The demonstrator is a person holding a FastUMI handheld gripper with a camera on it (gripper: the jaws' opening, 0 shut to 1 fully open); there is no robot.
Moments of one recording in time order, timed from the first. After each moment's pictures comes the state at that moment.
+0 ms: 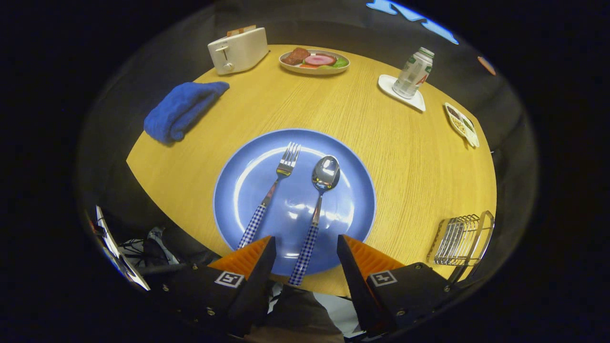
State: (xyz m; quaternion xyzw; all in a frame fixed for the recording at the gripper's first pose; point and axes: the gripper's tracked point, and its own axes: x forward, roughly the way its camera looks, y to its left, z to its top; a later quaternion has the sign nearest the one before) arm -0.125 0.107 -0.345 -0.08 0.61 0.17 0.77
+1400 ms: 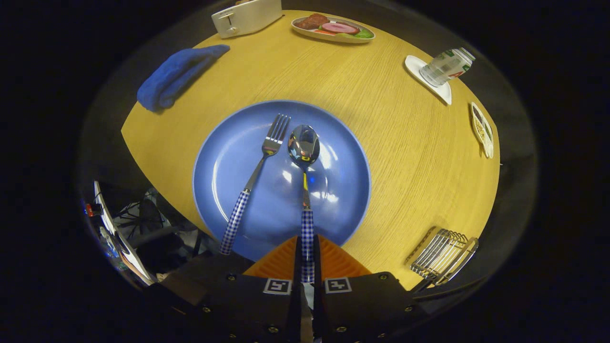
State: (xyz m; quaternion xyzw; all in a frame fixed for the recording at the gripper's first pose) arm -0.105 0.078 -0.329 -0.13 0.70 0.19 0.67
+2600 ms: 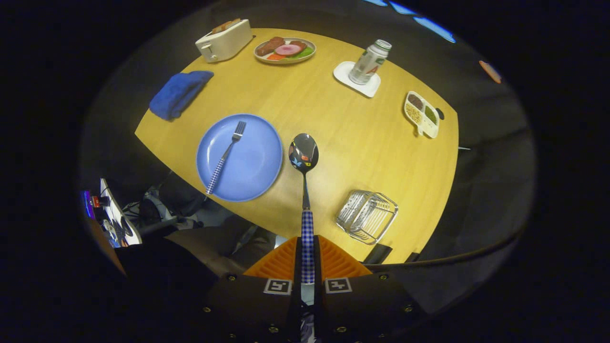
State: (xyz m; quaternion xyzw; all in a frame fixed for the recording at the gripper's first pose) arm -0.122 -0.062 -0.198 -0.14 0.68 0.14 0.70
